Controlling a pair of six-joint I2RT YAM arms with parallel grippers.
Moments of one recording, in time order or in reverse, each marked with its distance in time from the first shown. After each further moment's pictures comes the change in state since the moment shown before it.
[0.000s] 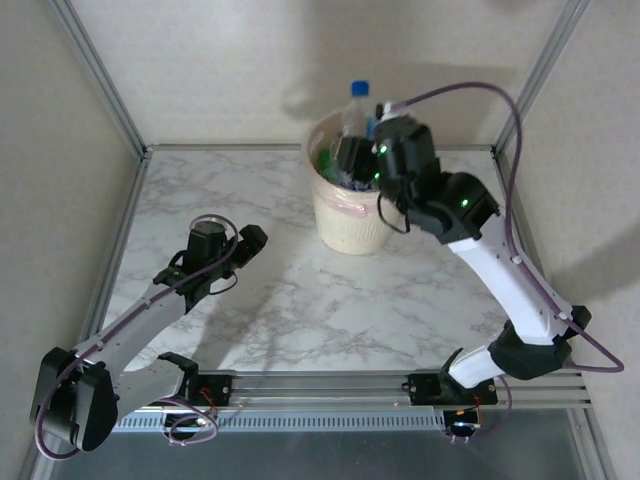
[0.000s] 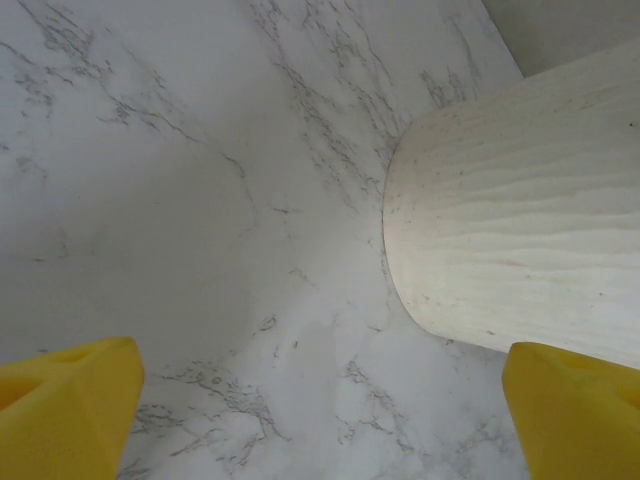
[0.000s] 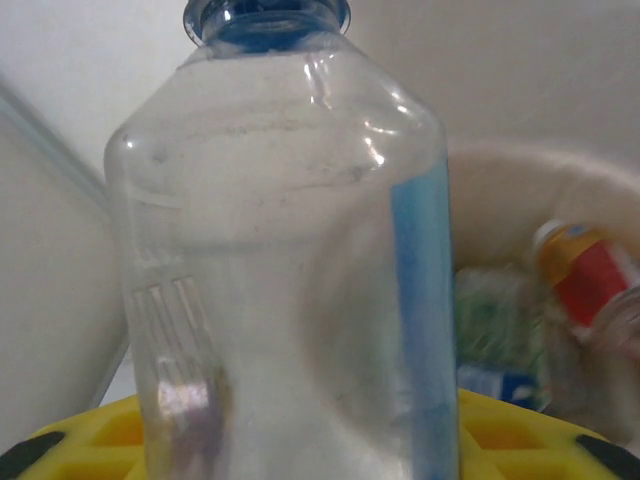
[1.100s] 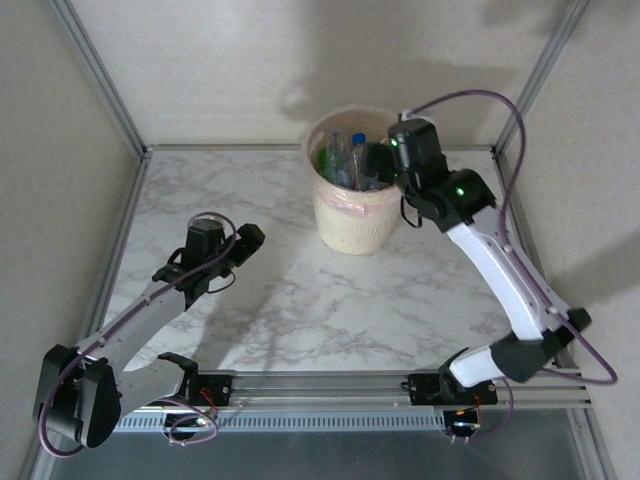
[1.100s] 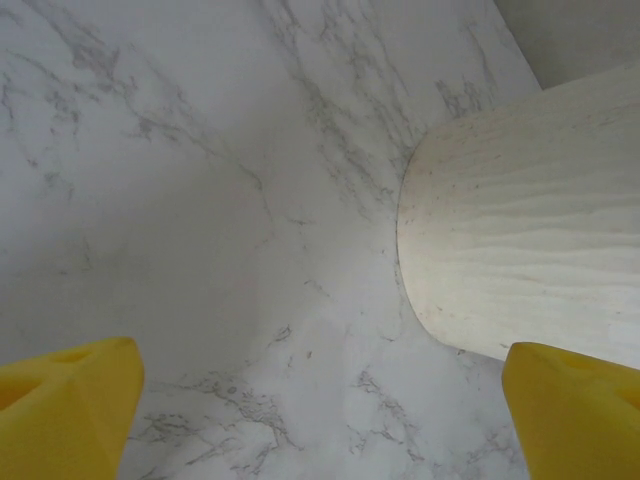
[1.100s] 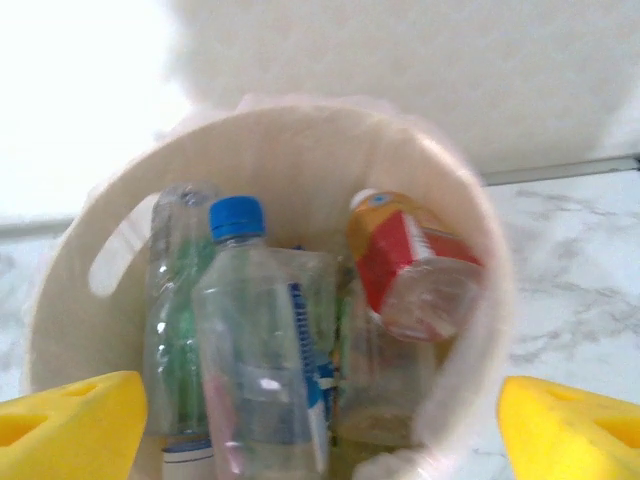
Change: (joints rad) left arm 0.037 0.023 0.032 -0.026 0.007 0.027; right arm -0.169 -0.102 -0.282 0.021 0.061 -0.076
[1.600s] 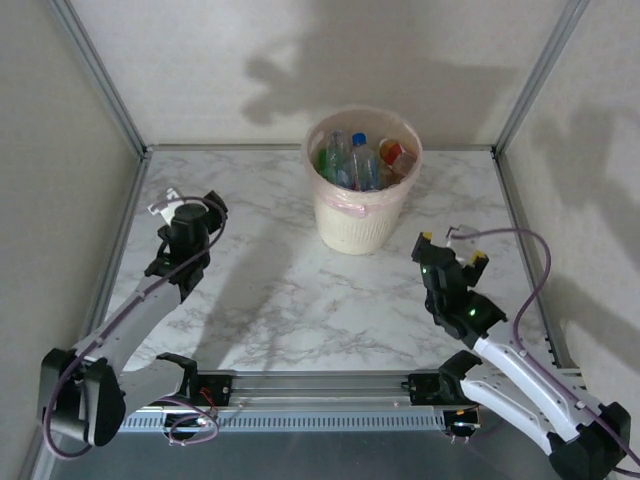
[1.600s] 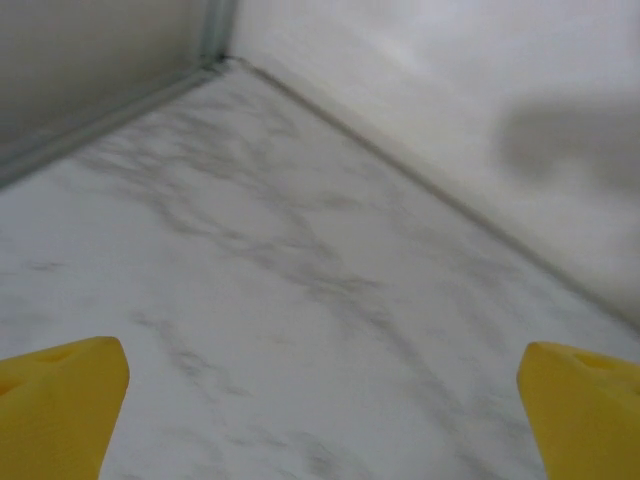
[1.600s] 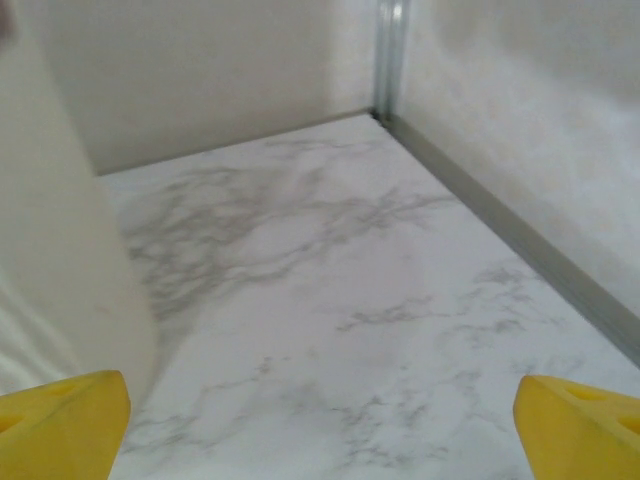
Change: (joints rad) left arm 0.079 0.043 0.008 0.261 -0.685 0.367; right arm -0.027 -0.675 -1.238 0.607 0.429 -0.013
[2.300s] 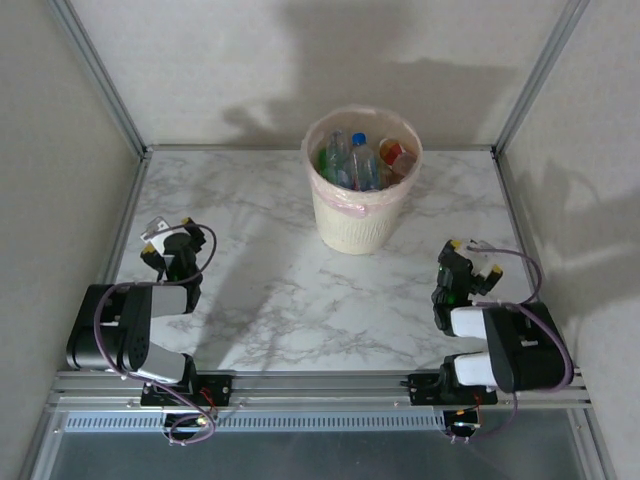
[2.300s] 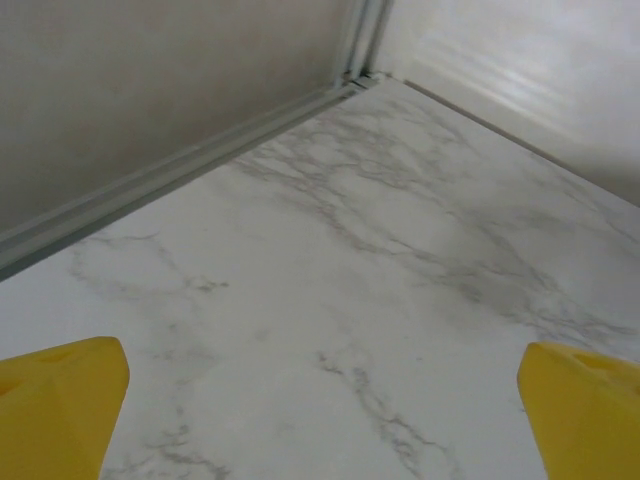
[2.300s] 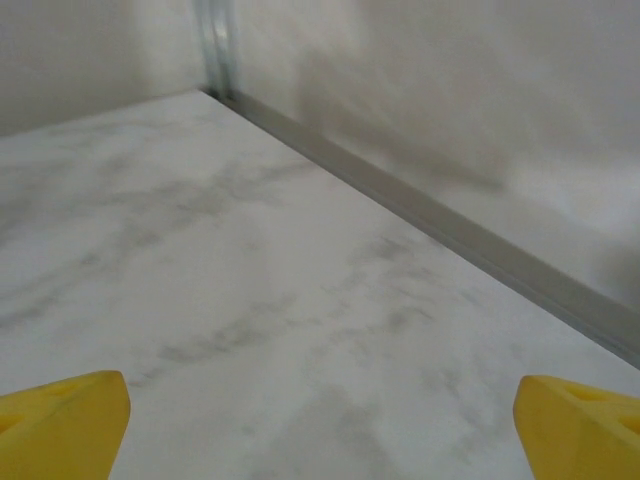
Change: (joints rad) left arm 0.230 0.334 -0.299 0.742 0.060 0.213; right arm -0.476 0.671 -0.333 1.205 -0.202 -0.213
